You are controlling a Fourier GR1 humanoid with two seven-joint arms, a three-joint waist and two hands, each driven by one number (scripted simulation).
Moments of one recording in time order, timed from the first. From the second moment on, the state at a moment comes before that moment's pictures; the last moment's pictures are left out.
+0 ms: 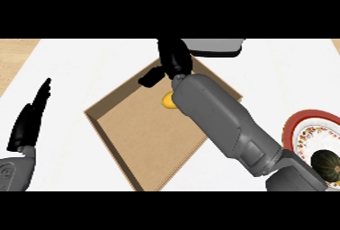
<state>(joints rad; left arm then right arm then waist) -0.19 0.35 0.12 -1.30 -0.24 0.09 0.05 -1.19 0.00 0.51 -0.61 0.18 -0.47 0.32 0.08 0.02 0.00</state>
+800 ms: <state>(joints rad) -0.10 0.35 0.17 -1.34 -0.23 0.10 0.05 -1.09 -0.09 0.28 -0.74 -0.02 -0.55 0.02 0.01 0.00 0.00</state>
